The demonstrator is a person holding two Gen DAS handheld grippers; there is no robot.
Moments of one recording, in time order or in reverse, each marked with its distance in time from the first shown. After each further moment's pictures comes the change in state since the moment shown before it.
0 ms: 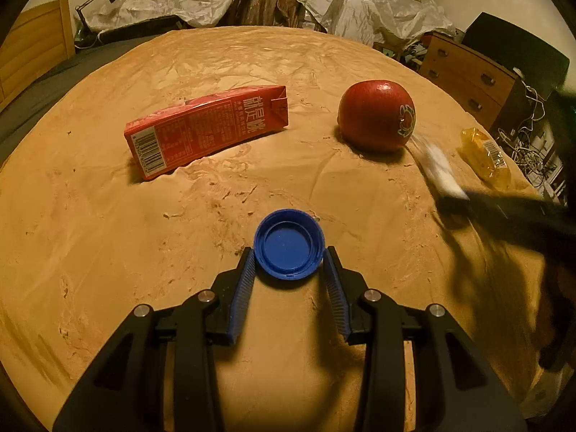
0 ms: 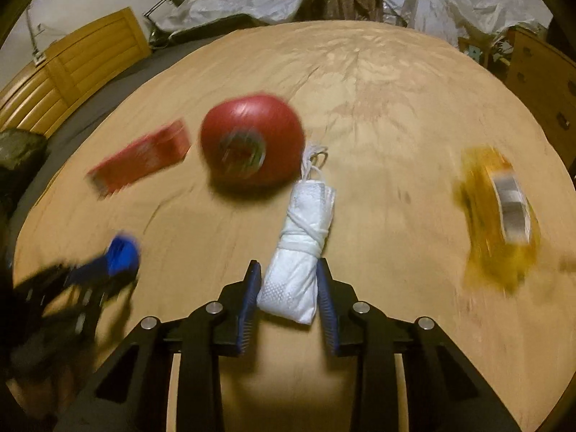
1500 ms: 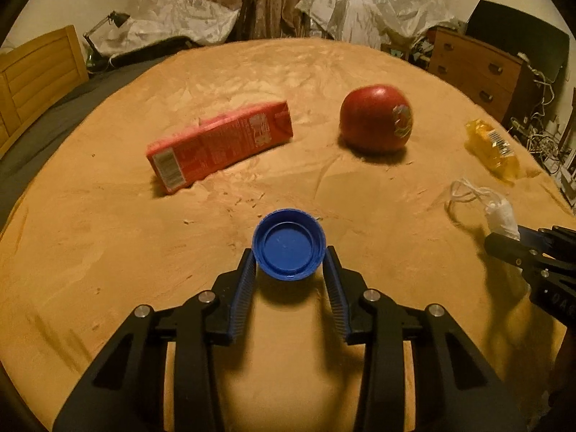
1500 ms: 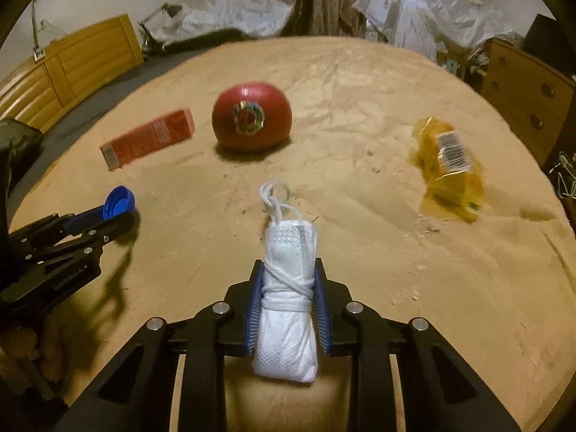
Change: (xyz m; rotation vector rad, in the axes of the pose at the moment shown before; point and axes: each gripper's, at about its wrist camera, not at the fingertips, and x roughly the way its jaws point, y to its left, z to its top) left arm -0.026 -0.022 -0.007 0.070 -0.060 0.117; right arm -0.047 0.014 -0.059 0.010 -0.111 -0.105
